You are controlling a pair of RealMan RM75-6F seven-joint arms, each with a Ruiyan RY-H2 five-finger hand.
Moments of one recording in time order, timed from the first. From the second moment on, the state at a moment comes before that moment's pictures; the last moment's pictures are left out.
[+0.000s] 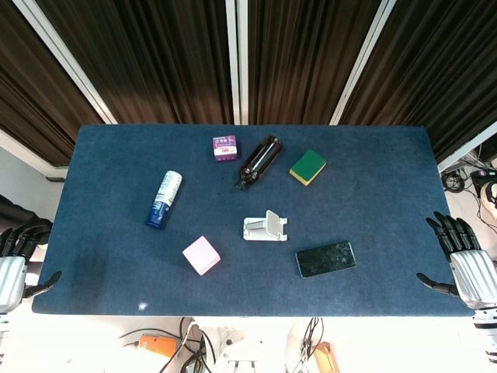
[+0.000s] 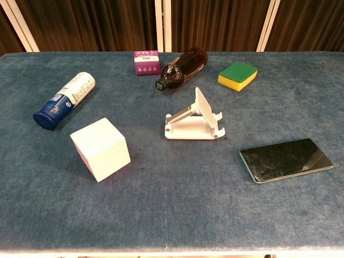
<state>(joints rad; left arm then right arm) 0.00 -1.14 0.00 -1.54 1.51 1.55 -0.05 0.10 -1.03 -0.03 -1.56 -1.64 1.54 0.19</state>
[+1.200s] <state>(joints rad) -0.01 -1.20 0.00 -1.48 1.51 1.51 -0.07 0.47 -1.41 0.05 -1.77 -1.18 0.90 -0.61</state>
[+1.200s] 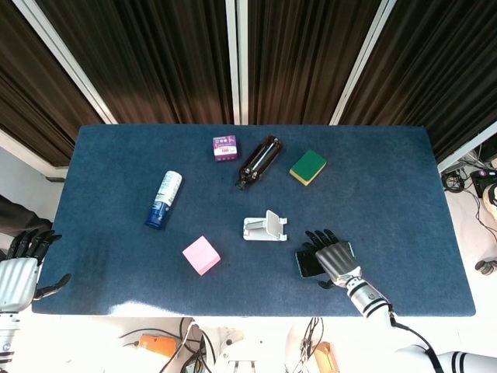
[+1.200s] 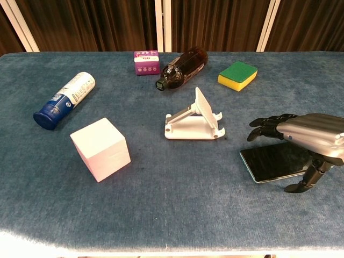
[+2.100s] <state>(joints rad) -0.01 -1.21 0.00 -1.48 1.50 1.50 -0.07 0.54 -1.48 0.03 -1.70 -1.12 0.96 -0.52</state>
